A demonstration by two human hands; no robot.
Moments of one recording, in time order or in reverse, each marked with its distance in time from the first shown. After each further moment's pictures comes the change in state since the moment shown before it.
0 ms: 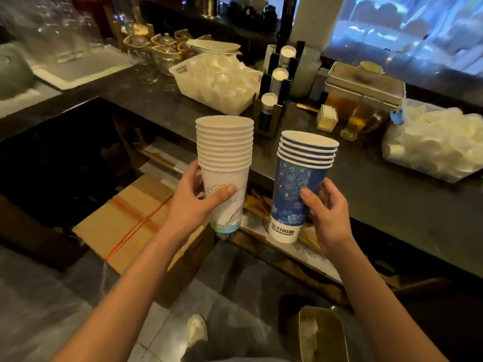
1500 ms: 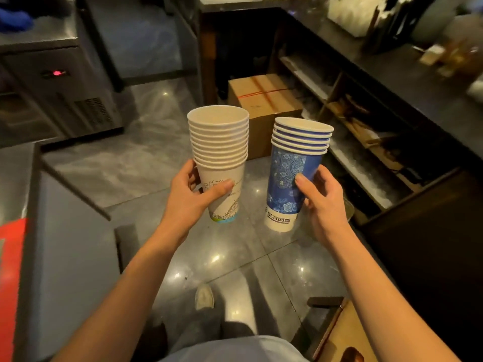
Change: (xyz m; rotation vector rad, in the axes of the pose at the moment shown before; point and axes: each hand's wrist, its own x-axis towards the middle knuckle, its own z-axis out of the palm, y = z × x) left_hand -0.904 0.058 0.233 0.002 0.672 -0.053; right_hand -0.708 -0.010 -0.270 0.117 -0.728 0.008
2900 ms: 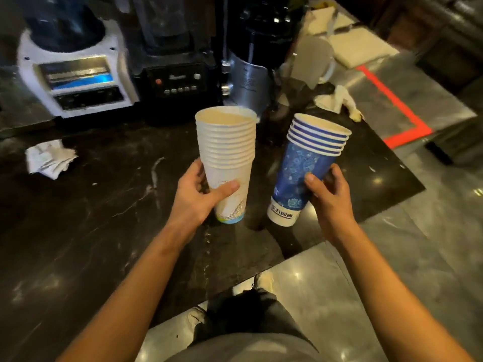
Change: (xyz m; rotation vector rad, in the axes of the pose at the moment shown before) left_hand -0.814 0.015 -0.001 -0.030 1.580 -0.069; right_hand -0.572 -0.026 0.222 0.038 -1.539 0.247
